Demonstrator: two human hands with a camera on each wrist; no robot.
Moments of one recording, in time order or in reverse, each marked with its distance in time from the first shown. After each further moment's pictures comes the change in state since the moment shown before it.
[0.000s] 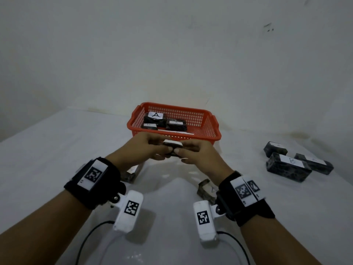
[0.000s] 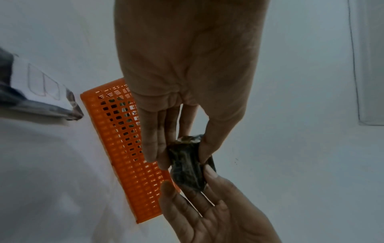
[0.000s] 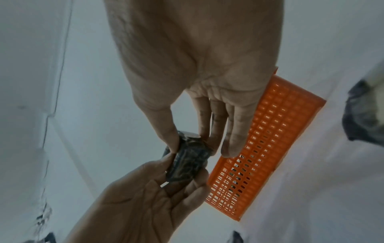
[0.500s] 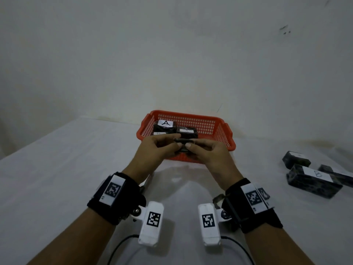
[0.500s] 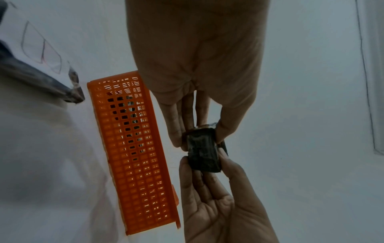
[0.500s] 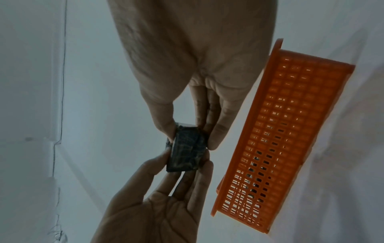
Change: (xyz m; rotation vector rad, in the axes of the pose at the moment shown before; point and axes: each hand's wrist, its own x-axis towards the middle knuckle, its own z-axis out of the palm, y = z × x) left_hand 0.023 -0.011 0.008 -0.336 0.294 0.110; right_hand 0.035 0.008 0.002 0.265 0.085 -0.116
